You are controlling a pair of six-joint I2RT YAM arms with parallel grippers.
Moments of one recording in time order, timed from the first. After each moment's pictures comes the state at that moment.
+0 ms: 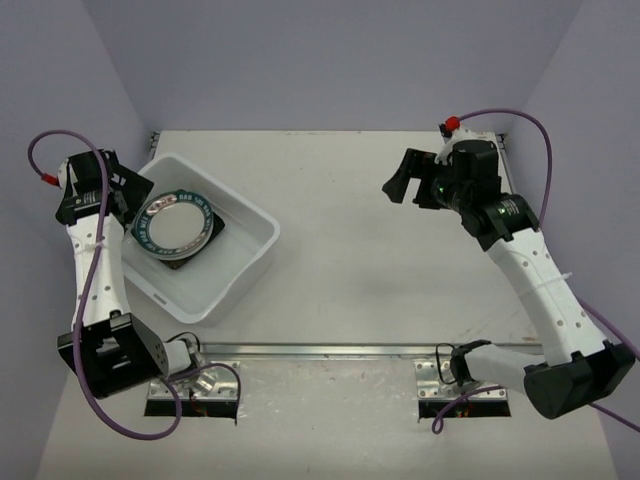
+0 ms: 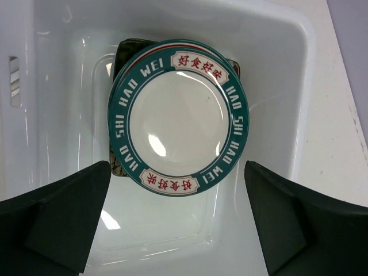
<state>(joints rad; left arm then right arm) 0.42 1.26 1.25 -0.79 -0.15 -0.73 0.30 1.17 1.23 -0.56 -0.08 0.41</state>
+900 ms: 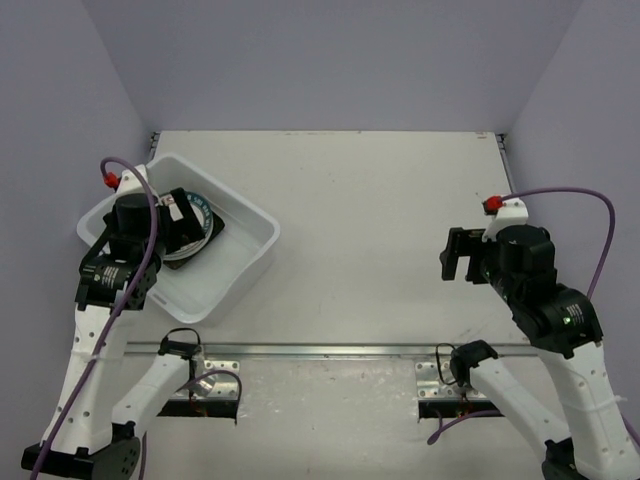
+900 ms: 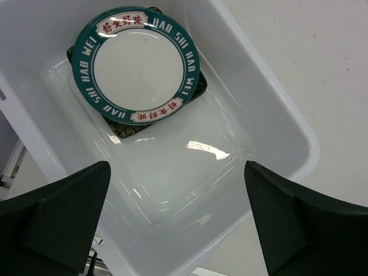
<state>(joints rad) -0.10 0.79 1.13 -0.93 -0.32 -0.38 0.32 0.64 1.04 -0.97 0.22 0.17</state>
